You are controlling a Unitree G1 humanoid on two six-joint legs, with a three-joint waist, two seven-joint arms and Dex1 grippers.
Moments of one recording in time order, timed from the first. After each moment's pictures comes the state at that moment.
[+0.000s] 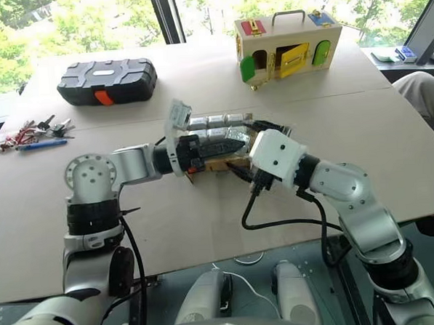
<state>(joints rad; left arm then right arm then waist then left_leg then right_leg) -0.71 0.37 0.19 -0.02 -1.12 1.39 -0.51 -0.35 -0.47 0.20 -0.64 0.07 0.45 0.65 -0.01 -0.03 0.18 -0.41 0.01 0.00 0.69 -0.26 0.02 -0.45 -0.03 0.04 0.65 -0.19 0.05</state>
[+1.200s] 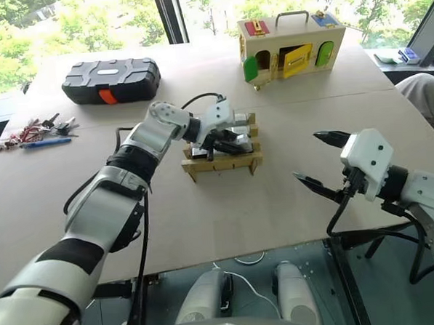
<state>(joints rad) -1.16 0.36 -0.40 0.89 0.04 0.09 -1.30 -0.03 -0.76 -0.28 -0.62 0.47 0.42 0.85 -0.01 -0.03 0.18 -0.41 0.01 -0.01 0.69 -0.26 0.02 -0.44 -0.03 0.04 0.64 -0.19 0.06</state>
